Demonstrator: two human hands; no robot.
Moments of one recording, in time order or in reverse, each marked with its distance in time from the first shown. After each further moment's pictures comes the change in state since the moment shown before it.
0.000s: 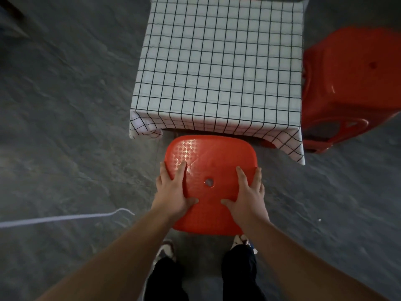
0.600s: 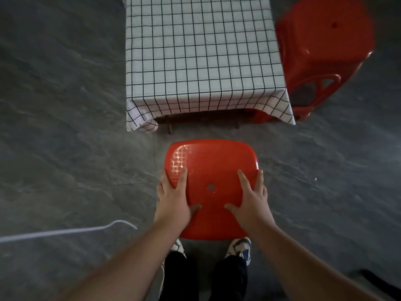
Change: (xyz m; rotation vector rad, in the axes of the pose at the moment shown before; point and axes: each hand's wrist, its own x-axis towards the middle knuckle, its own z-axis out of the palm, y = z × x) left_hand -0.076 -0.078 0.012 0.148 -0.019 0.119; right_hand -0.117 0.002 0.075 0.061 0.087 0.106
